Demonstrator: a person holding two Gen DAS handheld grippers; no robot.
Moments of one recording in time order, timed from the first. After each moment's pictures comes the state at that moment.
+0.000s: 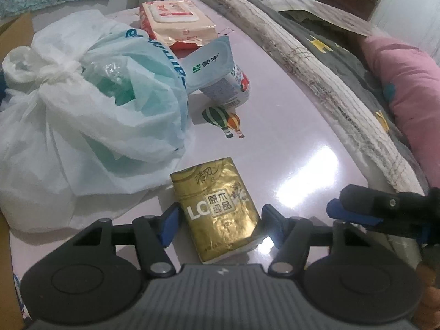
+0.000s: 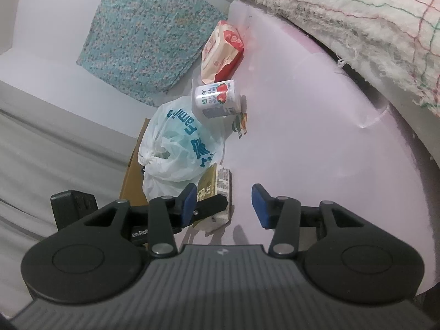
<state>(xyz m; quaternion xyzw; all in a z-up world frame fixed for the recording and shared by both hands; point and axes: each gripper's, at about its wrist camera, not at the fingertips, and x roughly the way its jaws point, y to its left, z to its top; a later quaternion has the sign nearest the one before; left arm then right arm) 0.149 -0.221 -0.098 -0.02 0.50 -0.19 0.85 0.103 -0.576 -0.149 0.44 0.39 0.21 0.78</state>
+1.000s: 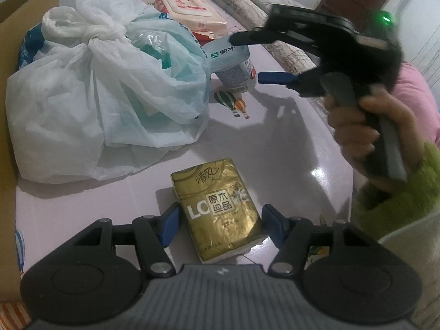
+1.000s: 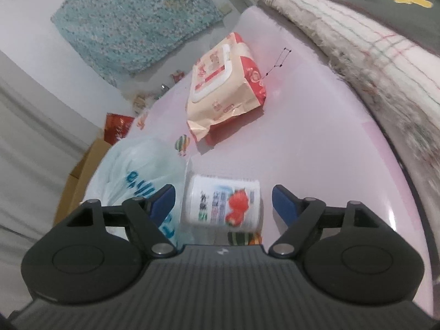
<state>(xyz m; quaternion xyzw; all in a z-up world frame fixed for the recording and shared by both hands) 0.118 -0.182 -0.097 -0.07 0.50 -0.21 0.84 0.289 -0.506 -0.118 0.28 0.43 0.17 0.84</state>
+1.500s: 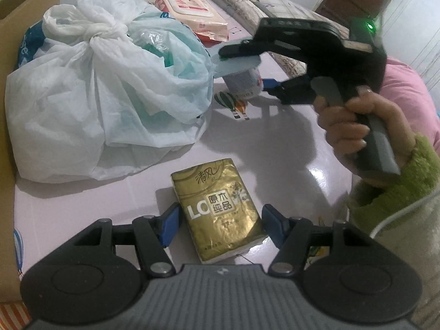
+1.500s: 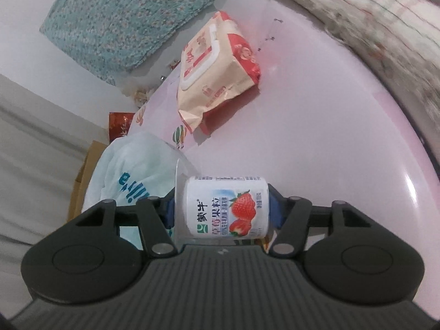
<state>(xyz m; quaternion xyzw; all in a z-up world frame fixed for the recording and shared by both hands) 0.118 -0.175 -0.097 -0.08 0.50 -0.21 0.84 0.297 -0.509 -0.140 0.35 0.46 0.17 0.80</state>
